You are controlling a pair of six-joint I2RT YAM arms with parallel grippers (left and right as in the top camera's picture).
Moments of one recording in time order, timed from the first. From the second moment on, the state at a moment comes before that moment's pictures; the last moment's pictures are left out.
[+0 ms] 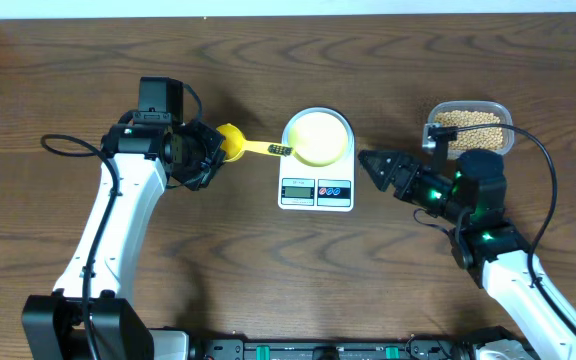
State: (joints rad) left arm -0.05 1.52 1.20 -0.88 0.32 -1.07; right arm 0.23 1.18 0.53 0.25 -0.61 0.88
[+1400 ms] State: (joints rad) left arm -0.30 1.52 1.20 -0.79 0.32 -1.21; right arm 0.35 1.18 0.53 0.30 -0.52 0.93
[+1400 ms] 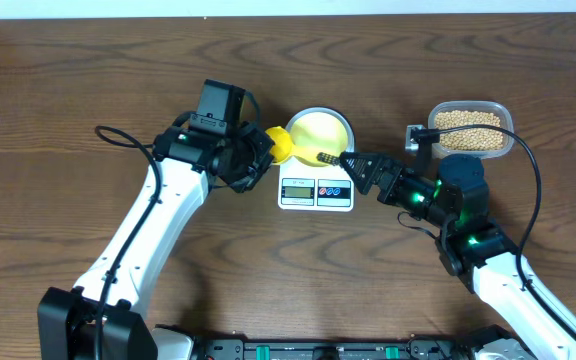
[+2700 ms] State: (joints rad) left arm -0.47 1.52 1.20 -0.75 0.28 -1.44; right arm 0.37 1.18 0.53 0.35 -0.51 1.10
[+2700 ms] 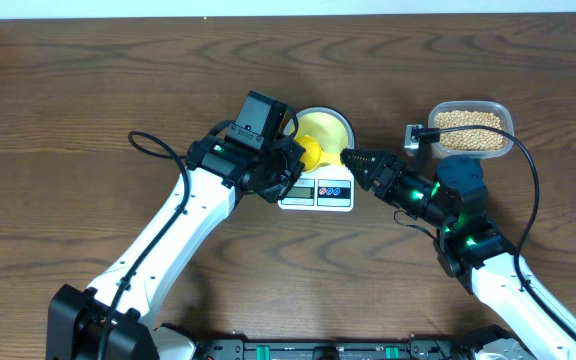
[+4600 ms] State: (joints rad) left arm -0.52 1.52 1.20 -0.75 0.25 -1.47; right arm 0.41 1.18 0.54 0.36 -0.41 1.17
